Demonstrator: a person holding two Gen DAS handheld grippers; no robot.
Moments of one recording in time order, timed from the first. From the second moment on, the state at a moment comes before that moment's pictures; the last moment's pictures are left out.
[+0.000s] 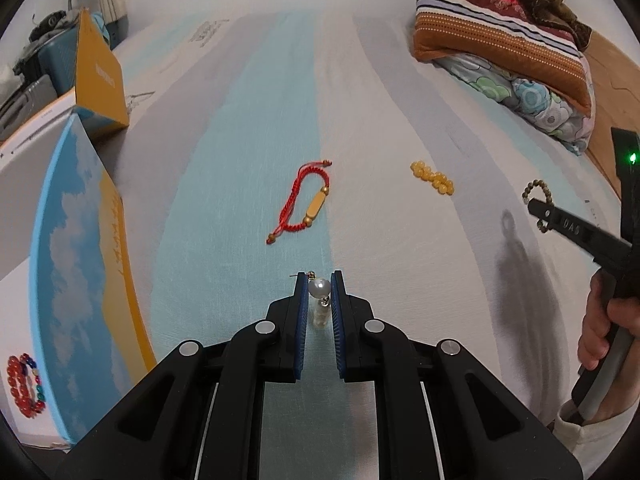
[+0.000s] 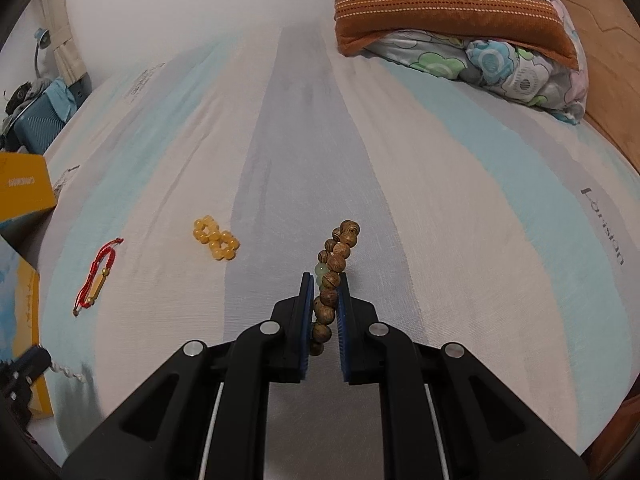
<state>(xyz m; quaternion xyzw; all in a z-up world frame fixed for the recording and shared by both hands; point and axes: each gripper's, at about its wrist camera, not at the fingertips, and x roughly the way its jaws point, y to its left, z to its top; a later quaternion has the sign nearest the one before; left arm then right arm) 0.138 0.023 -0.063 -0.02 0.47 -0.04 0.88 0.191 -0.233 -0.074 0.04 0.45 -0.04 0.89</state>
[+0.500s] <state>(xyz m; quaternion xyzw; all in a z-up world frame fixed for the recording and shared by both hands) 0.121 0.032 -0.017 -0.02 0.46 -0.04 0.89 0.165 -0.206 -0.042 0.03 0.44 -0.02 0.90</state>
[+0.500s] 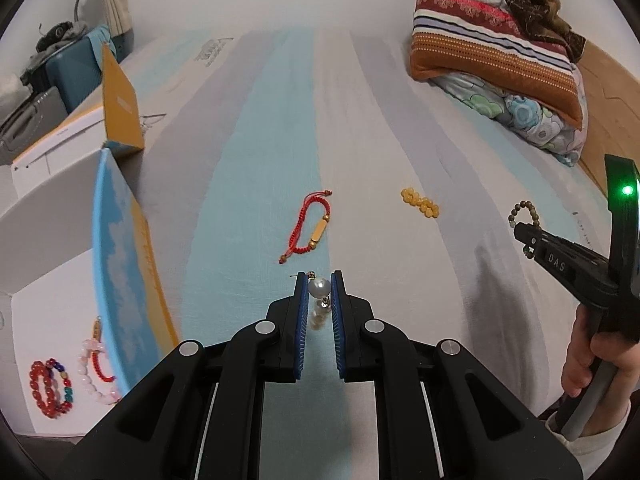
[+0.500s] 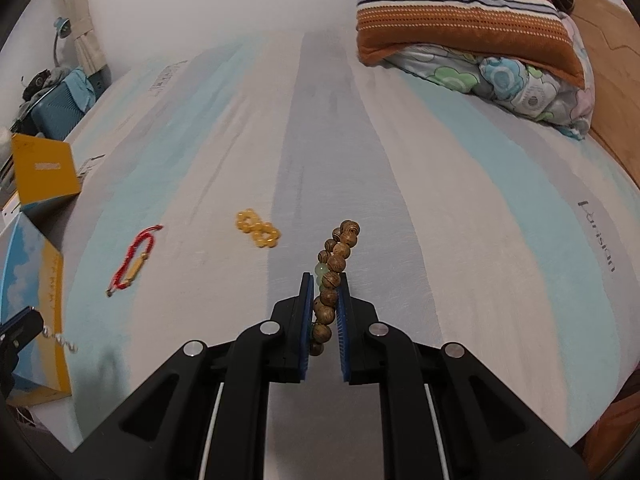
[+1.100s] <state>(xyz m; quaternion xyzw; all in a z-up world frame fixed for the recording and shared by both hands) 0.080 0.084 0.046 -0.03 0.41 -0.02 0.91 0.132 -0.130 0.019 0.01 0.40 0.02 0.92</state>
